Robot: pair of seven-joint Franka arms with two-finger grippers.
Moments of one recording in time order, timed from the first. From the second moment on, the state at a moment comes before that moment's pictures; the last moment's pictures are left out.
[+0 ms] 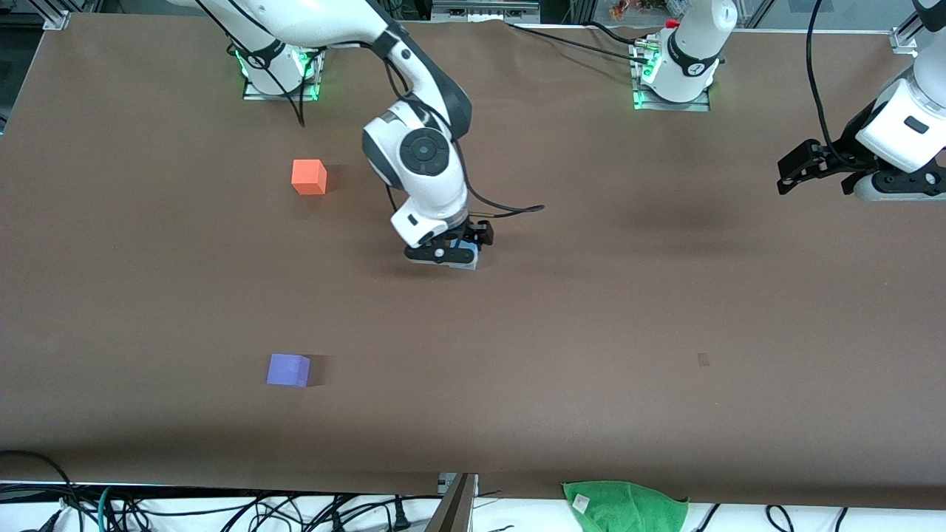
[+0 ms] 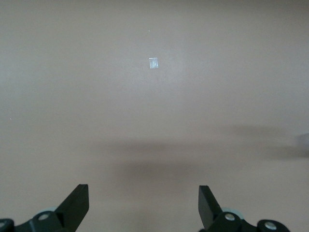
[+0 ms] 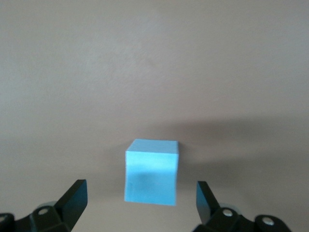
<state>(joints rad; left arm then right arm) 0.03 -0.05 -0.09 -1.71 0.01 1.66 -0.09 0.71 0.66 0.05 -1.53 0.01 2.28 0.84</state>
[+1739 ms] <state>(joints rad) 0.04 0.02 -0.11 -1.65 -0.05 1.49 -0.09 0.74 0.78 0.04 -1.53 -0.02 2.32 0.87</state>
